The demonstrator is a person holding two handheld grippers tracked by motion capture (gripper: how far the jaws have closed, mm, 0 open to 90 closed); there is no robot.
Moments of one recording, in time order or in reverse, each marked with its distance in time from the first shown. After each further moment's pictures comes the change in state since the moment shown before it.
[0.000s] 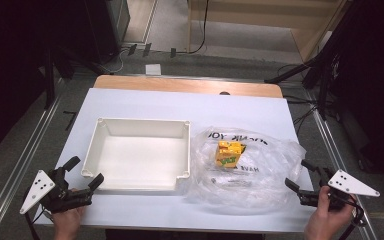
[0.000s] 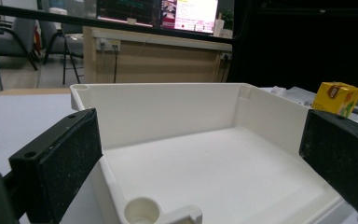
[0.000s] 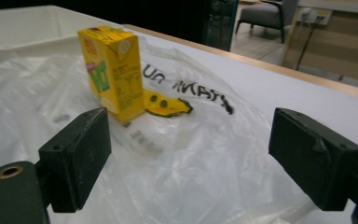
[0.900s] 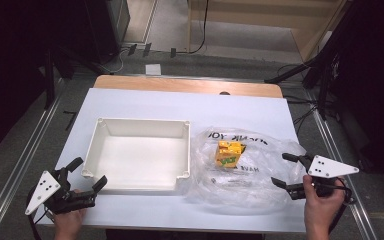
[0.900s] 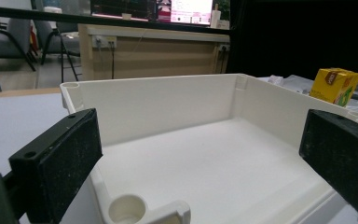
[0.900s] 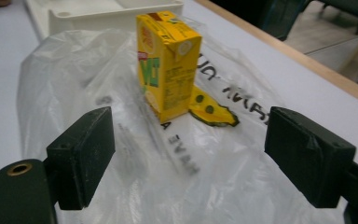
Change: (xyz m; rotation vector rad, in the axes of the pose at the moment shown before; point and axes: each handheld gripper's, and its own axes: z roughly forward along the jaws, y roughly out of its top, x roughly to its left) left arm -0.005 -0.001 0.002 0.025 -0.009 0.042; right arm 0.010 0.047 0.037 0.180 0.219 -0.183
